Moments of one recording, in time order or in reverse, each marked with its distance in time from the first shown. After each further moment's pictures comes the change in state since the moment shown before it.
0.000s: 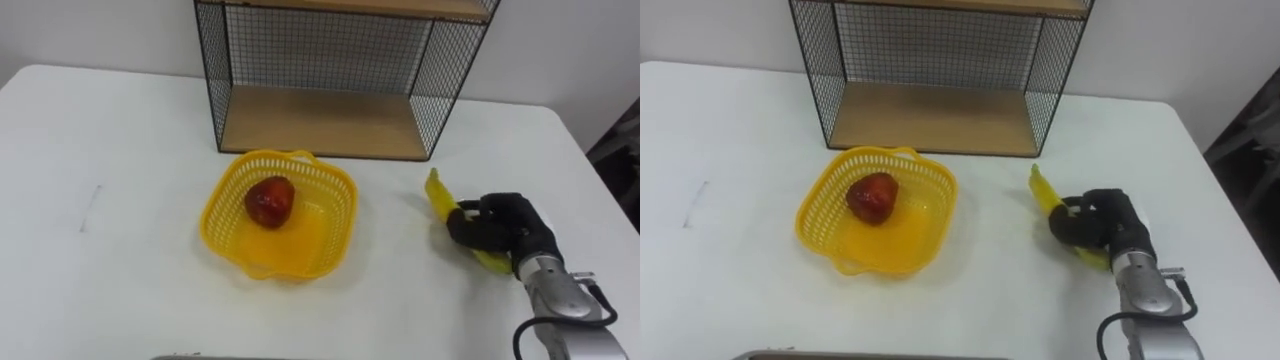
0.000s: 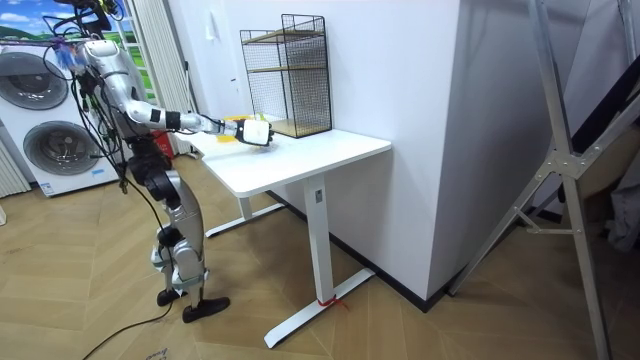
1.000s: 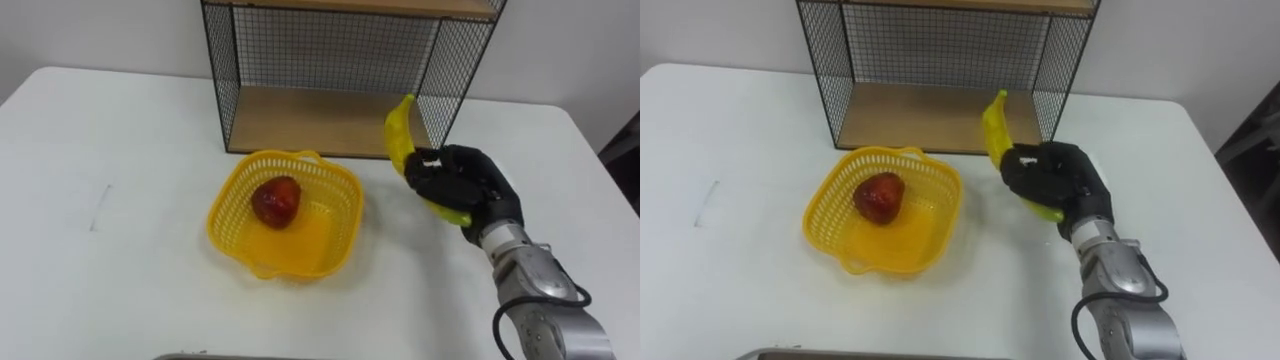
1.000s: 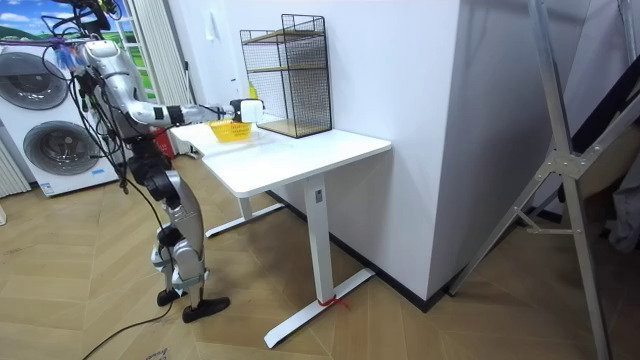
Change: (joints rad) left arm 0.000 -0.012 -0.012 0.002 -0.002 -0.023 0.008; right arm -0.012 0.012 0.077 -0.243 0.276 -0.005 0.049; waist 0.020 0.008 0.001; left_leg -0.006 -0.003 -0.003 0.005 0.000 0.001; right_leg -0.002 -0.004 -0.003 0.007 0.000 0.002
